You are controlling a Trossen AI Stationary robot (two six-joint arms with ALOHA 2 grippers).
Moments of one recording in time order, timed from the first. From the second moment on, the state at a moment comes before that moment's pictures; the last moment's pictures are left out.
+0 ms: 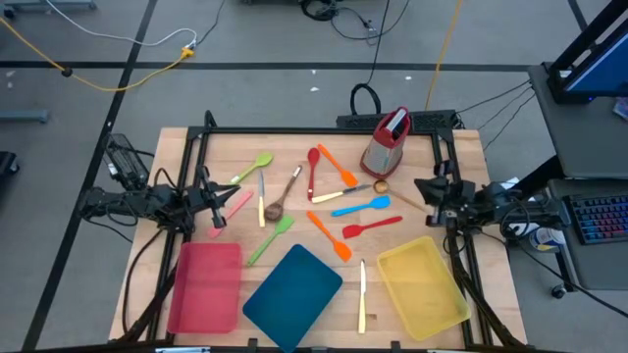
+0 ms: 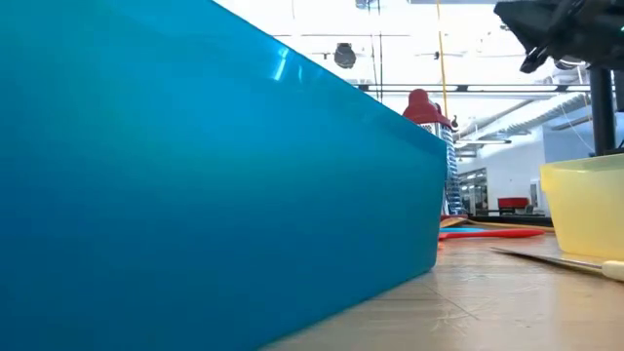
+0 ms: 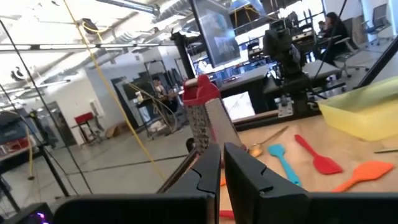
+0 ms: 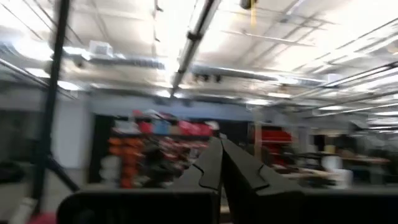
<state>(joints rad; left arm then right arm) -0.12 0.01 0.01 0.18 -0.43 0.43 0.03 0.05 0.02 0.55 0.21 -0.18</state>
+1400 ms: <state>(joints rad) 0.09 0.58 0.34 -0.07 -0.56 0.00 -0.13 1.16 0.13 1.17 0.21 -0.22</state>
